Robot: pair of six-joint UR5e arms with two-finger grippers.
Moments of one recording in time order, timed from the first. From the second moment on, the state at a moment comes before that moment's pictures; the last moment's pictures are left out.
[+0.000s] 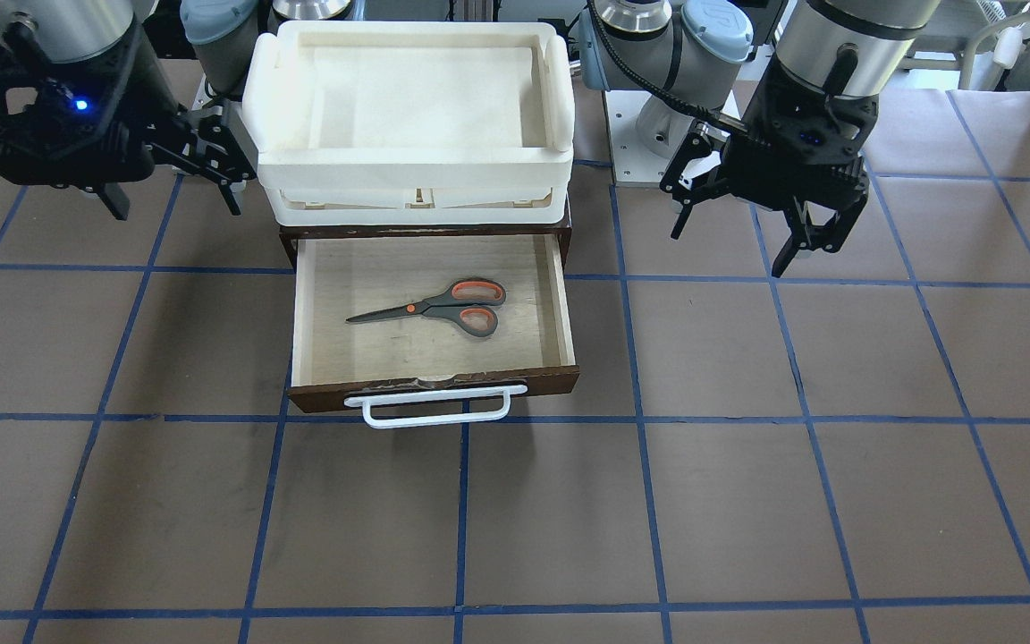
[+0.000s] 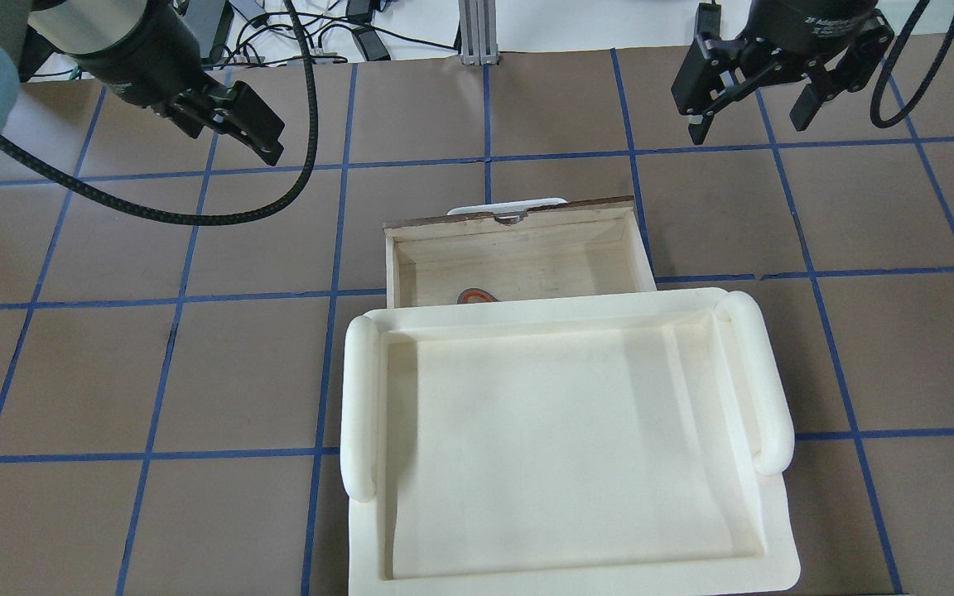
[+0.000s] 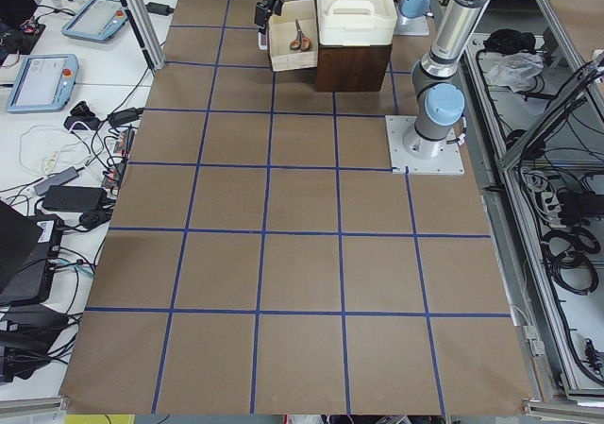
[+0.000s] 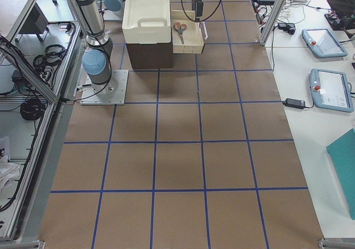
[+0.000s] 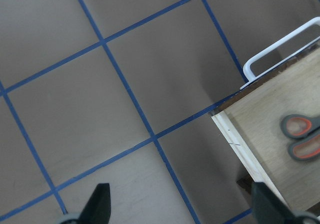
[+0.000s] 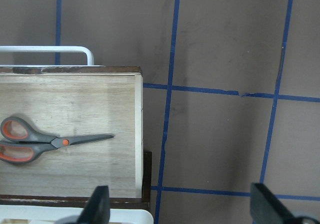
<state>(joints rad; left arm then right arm) -1.54 -1.56 -1.54 -1.46 1.50 0.41 1.60 -1.51 1.37 -1.44 -1.59 -0.07</state>
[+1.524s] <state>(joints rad) -1.51 -1.51 -1.59 -1.49 1.58 -0.04 1.64 -1.50 1.40 -1.48 -1.59 -0.03</state>
